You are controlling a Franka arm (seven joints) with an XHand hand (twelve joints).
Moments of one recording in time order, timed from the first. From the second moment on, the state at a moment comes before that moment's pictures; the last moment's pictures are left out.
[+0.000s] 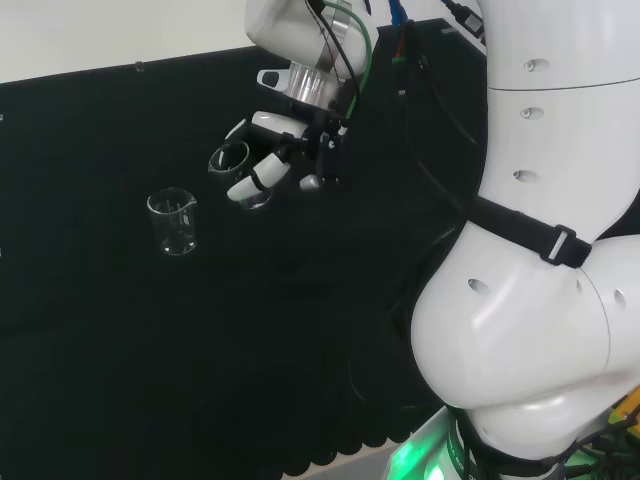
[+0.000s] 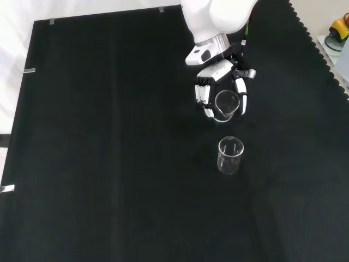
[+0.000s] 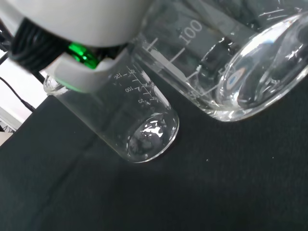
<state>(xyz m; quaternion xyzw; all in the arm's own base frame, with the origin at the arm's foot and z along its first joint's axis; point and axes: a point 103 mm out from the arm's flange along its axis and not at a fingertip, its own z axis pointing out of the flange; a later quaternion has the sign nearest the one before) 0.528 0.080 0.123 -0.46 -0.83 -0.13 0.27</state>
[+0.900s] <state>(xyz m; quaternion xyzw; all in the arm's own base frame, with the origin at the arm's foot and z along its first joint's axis) 0.528 0.089 0.138 -0.47 -0.84 -0.11 0.25</state>
